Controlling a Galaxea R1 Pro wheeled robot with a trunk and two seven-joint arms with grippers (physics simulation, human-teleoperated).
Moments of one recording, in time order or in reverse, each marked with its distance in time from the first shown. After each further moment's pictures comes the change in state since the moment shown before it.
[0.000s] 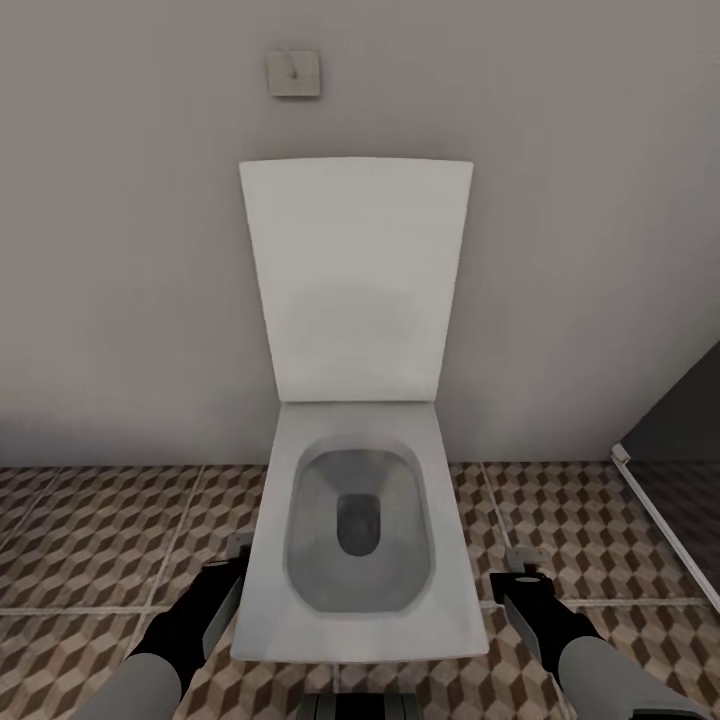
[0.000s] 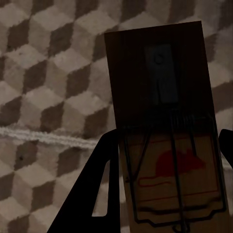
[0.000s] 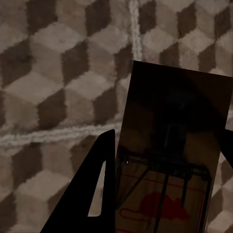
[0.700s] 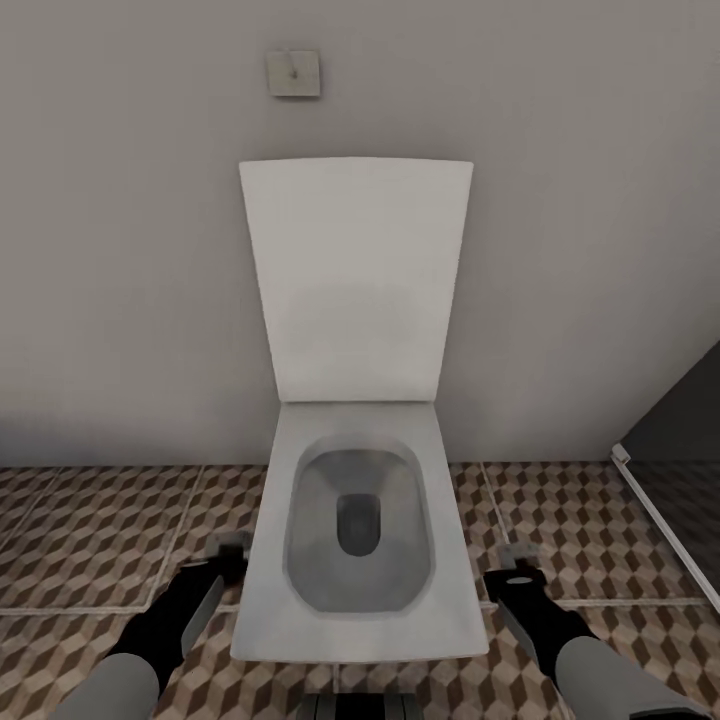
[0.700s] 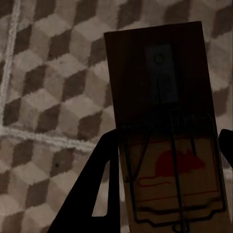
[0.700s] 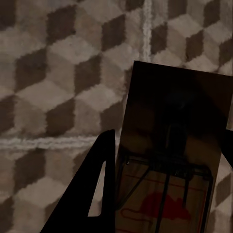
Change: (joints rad) left arm 0.000 0.064 0.012 -0.001 0.007 -0.020 -0.001; right arm 0.000 0.001 0.114 0.000 -0.001 -0.025 0.000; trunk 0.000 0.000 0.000
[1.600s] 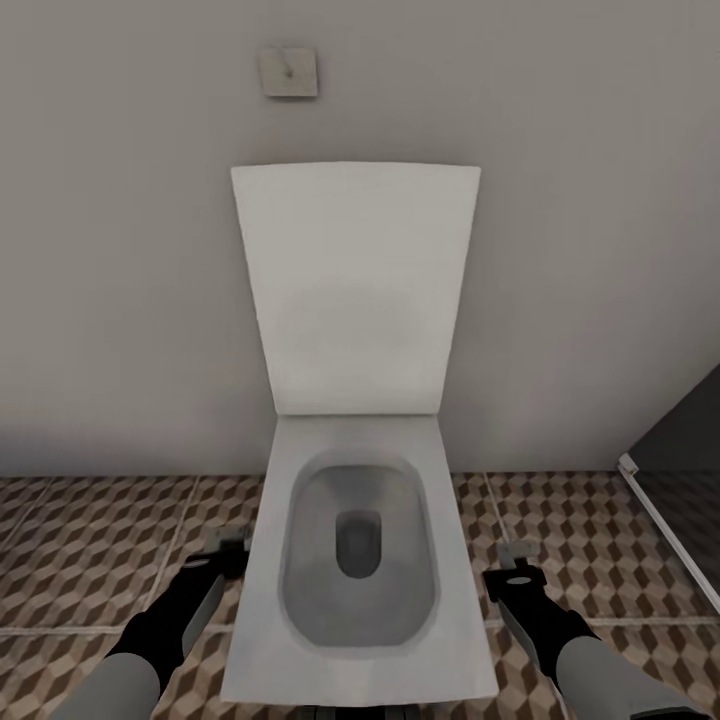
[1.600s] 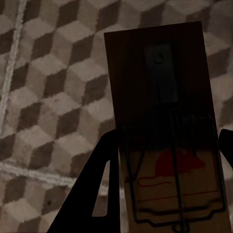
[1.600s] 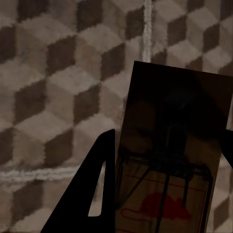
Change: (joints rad) left arm 0.000 -0.002 -0.001 -0.004 0.002 -0.054 -0.001; right arm 0.000 -0.005 0.023 0.000 -0.011 -0.004 0.002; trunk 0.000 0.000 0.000
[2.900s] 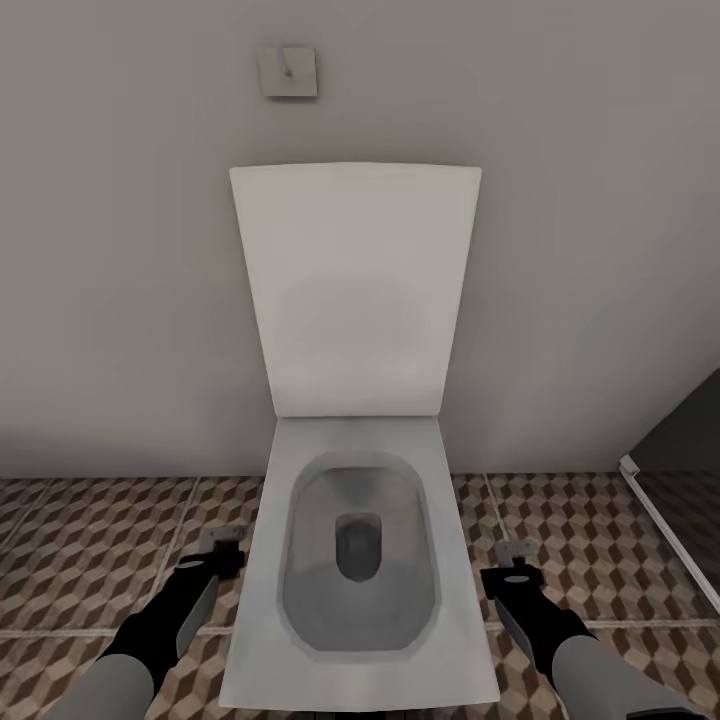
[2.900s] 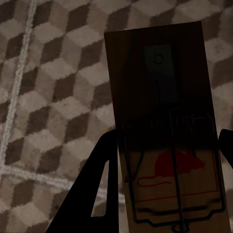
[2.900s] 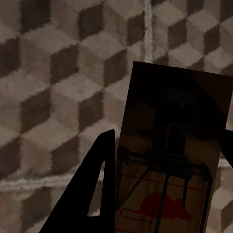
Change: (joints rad) left arm 0.003 0.017 0.003 -0.002 0.004 -0.008 0.000; right arm -0.001 0.014 -0.027 -0.008 -0.008 -0.001 -0.015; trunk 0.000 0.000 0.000
